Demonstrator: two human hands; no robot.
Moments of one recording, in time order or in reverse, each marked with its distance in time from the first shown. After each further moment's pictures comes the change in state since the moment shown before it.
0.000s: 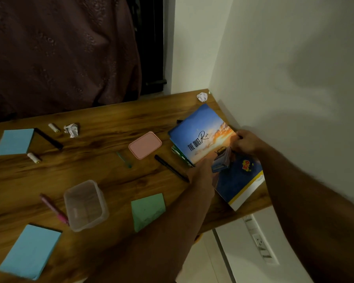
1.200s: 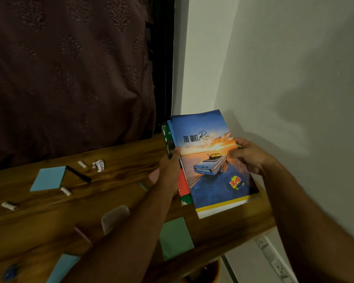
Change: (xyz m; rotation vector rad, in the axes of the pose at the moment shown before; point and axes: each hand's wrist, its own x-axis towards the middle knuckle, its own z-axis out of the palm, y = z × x) left_hand -0.035 0.019 -0.182 -0.720 0.046 0.339; right_hand -0.077 -0.096 0.000 0.557 -0.059 -0.153
